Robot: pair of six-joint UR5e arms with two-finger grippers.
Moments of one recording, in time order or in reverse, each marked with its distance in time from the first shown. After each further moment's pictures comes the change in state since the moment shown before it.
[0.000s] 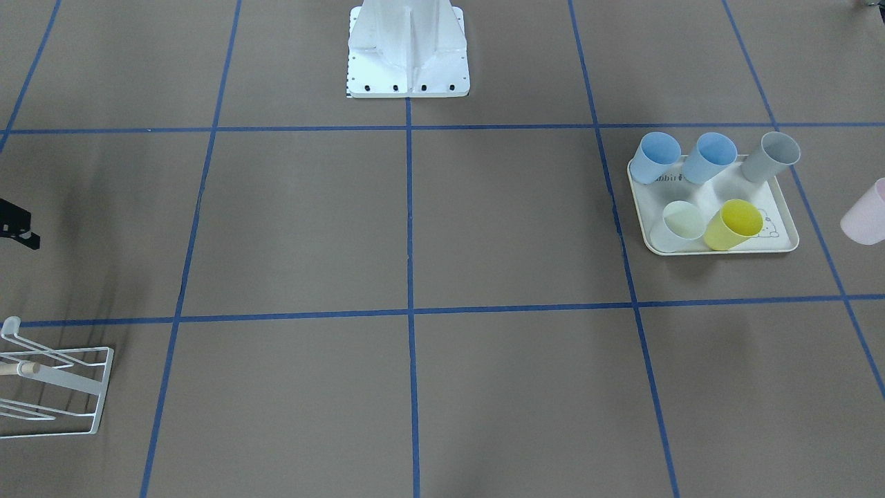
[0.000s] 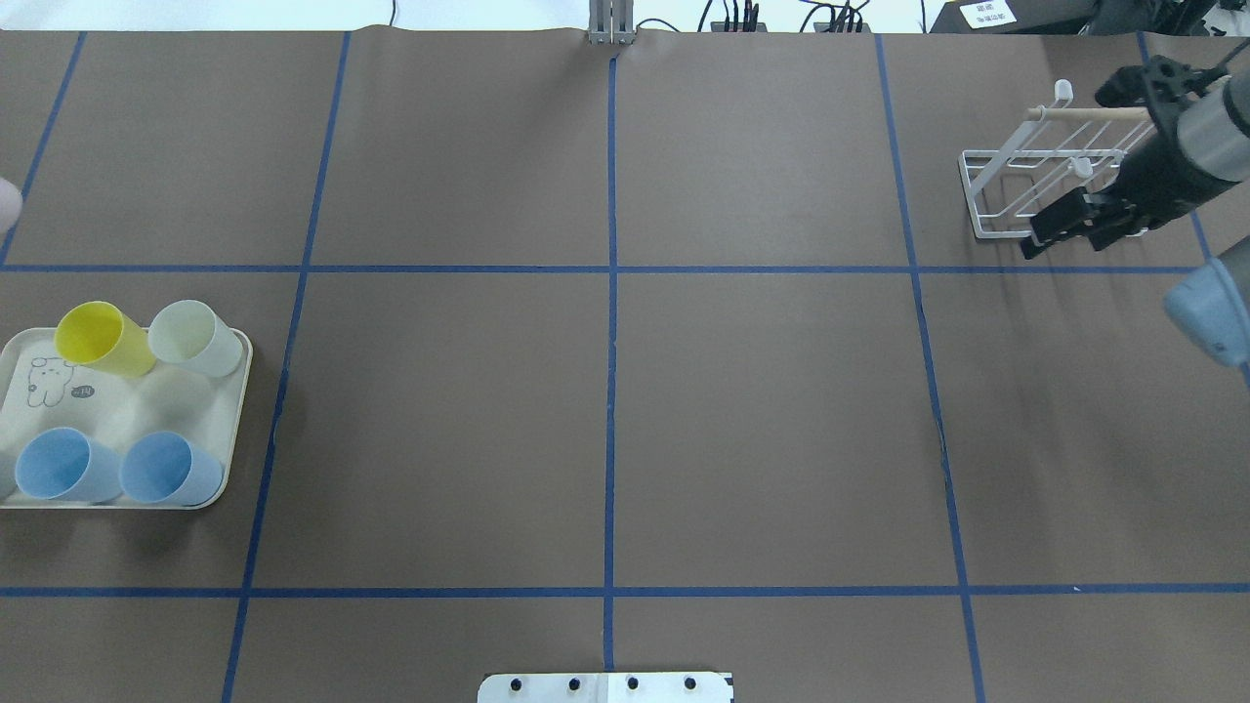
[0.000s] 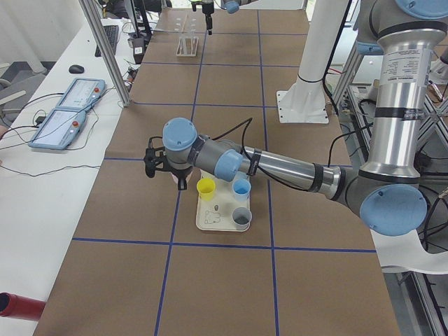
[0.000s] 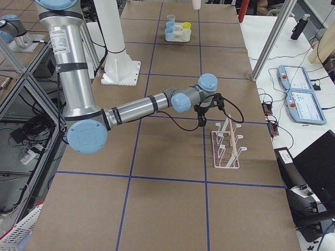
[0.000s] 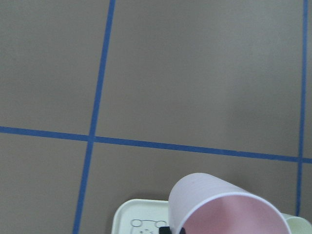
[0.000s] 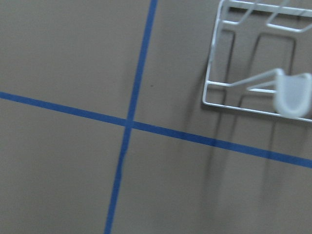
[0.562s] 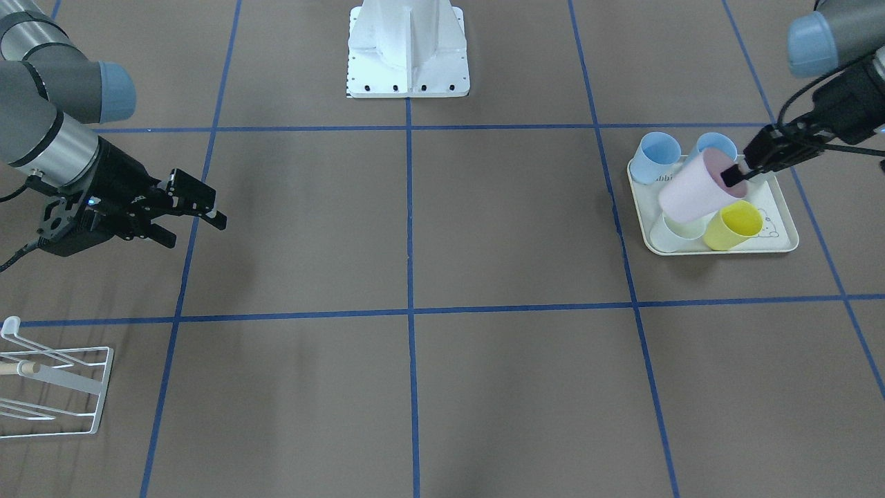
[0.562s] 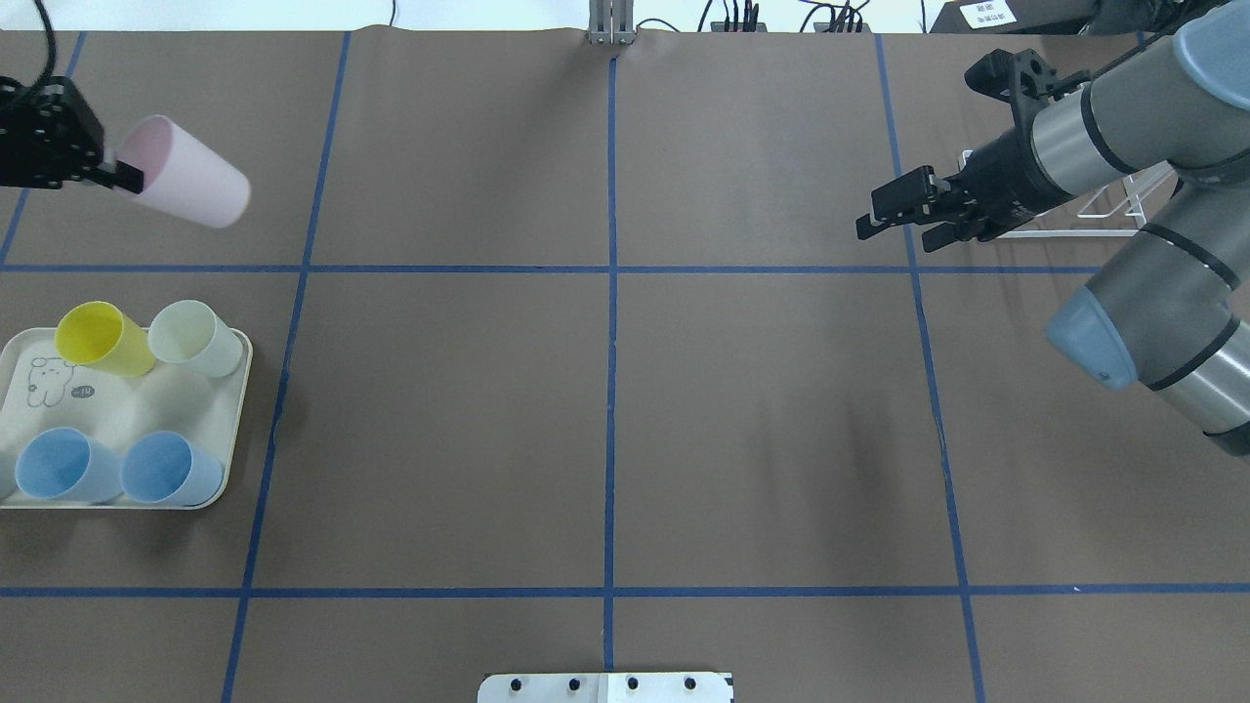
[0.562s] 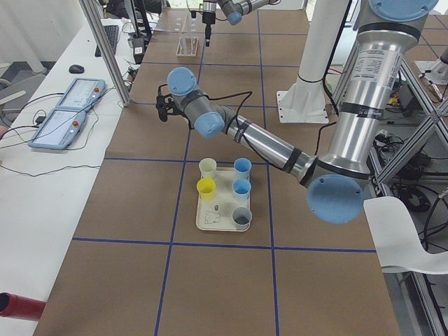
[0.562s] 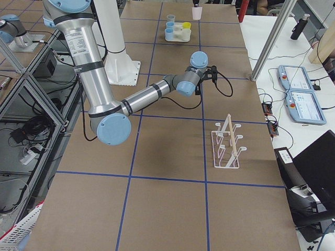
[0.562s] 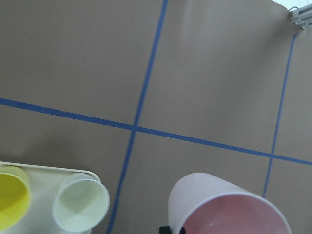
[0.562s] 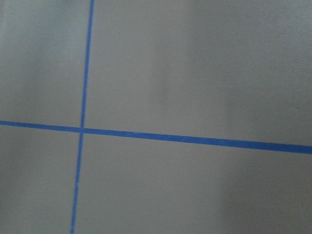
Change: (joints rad) left arm 0.255 -0.198 -0.045 -0.237 -0.062 -0.587; right arm -0.141 0.099 -0.007 0.469 -0.021 0.617
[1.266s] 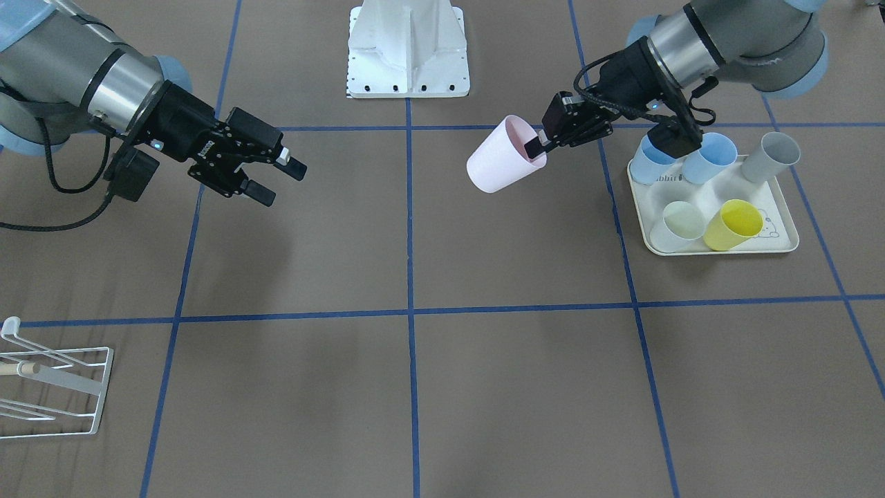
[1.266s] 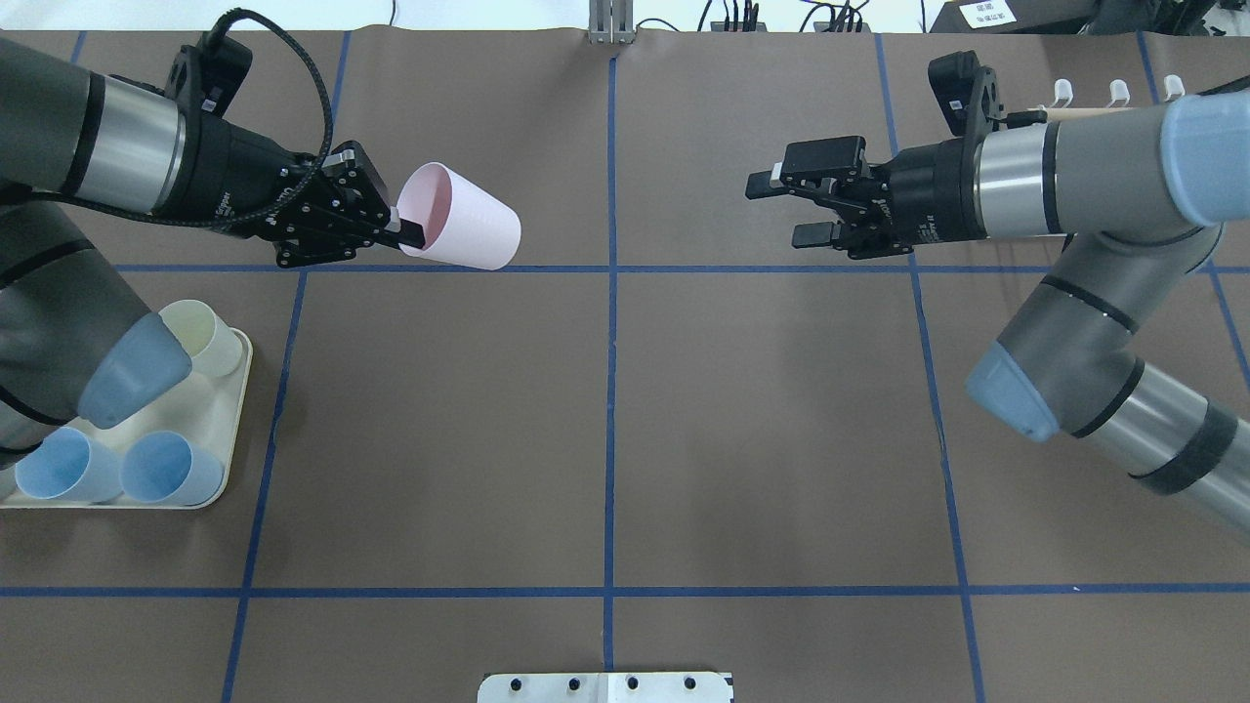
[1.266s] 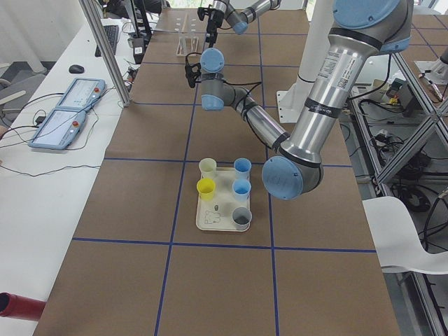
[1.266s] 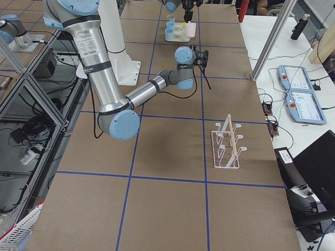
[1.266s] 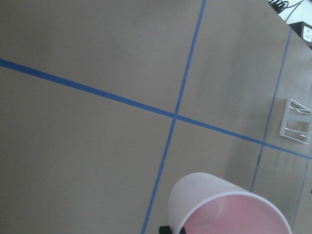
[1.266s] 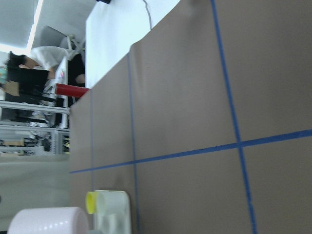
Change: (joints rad) left arm 0.327 -0.141 0.001 -0.507 0.339 -0.631; right arm -0.171 0.053 -0.003 0.605 -0.316 0.659
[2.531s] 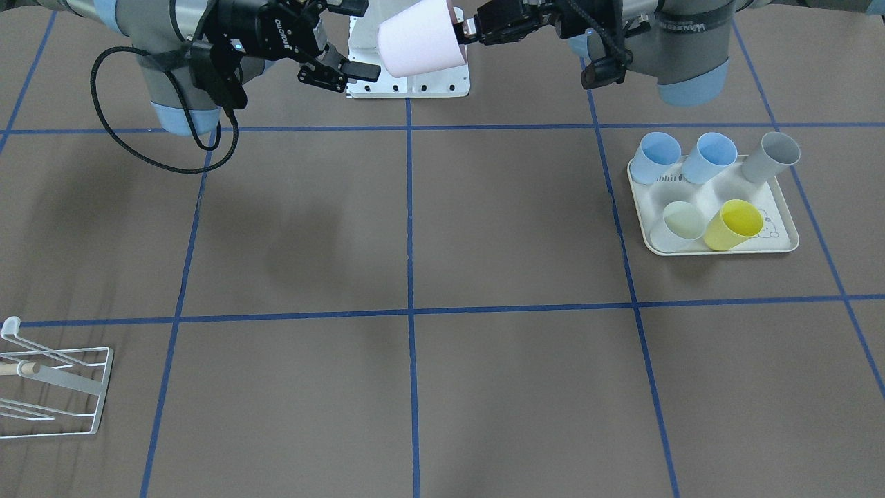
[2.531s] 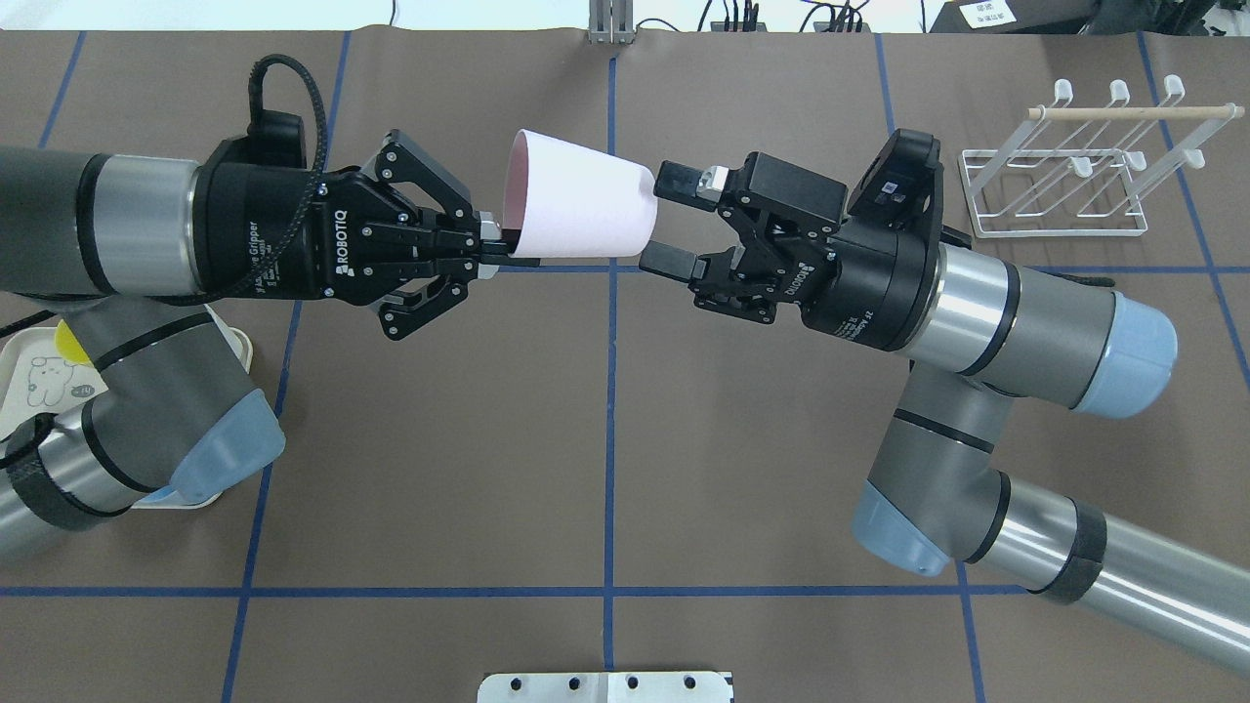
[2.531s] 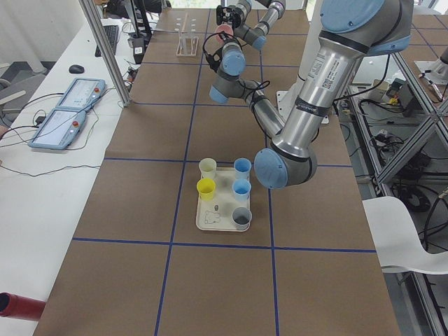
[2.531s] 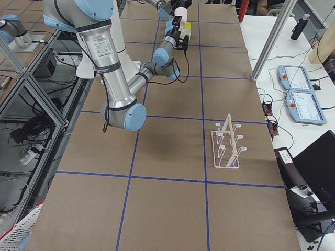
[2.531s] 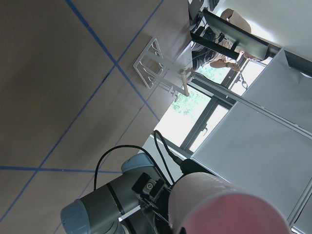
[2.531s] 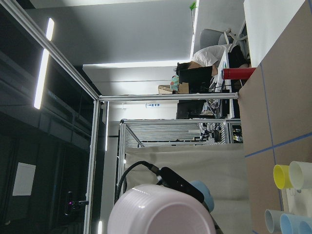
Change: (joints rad) left arm 0.151 -0.083 -0.003 -0.487 0.218 -0.720; right arm -0.234 0.087 0.015 0.482 -0.400 0.163
